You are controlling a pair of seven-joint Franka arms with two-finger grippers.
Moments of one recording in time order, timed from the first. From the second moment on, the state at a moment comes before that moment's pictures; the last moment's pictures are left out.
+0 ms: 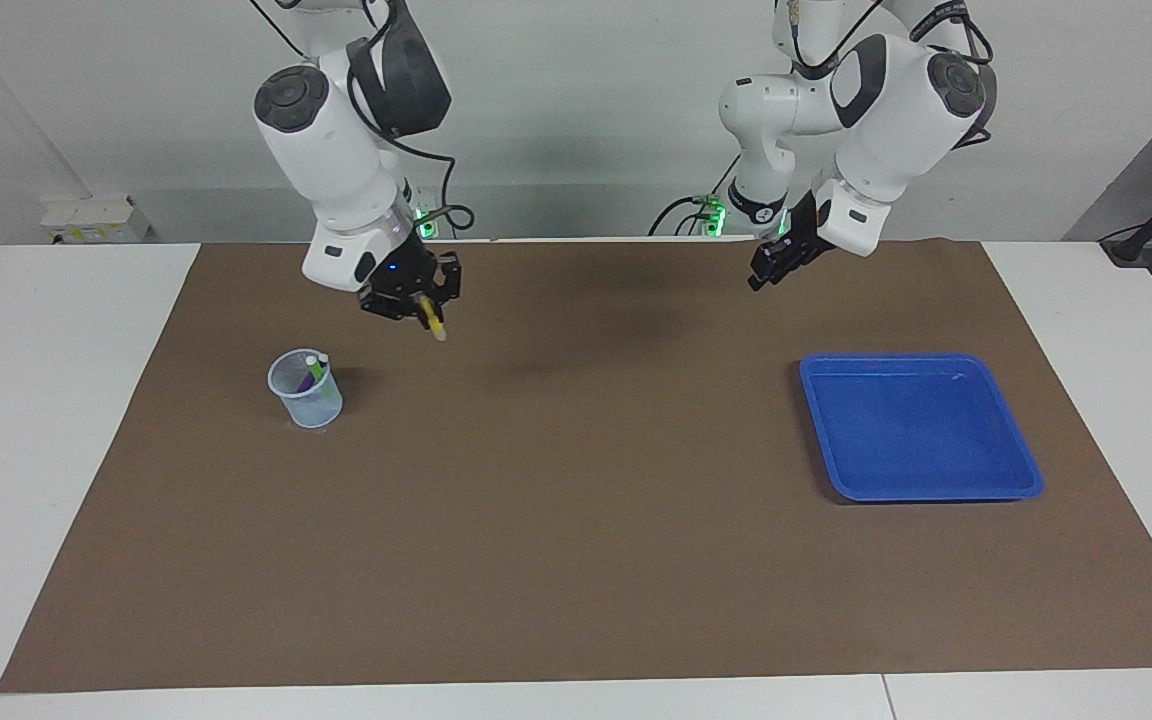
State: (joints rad) left arm -0.03 -0.20 -0.15 -2.05 -0.26 1.75 -0.34; right arm -0.14 0.01 0.33 -1.84 -0.01 1.80 -0.37
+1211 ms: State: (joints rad) left arm 0.11 -0.16 -0.14 -1.82 -0.10 1.72 -0.19; right arm -0.36 -0.01 0.33 -2.12 -0.12 2.05 -0.67
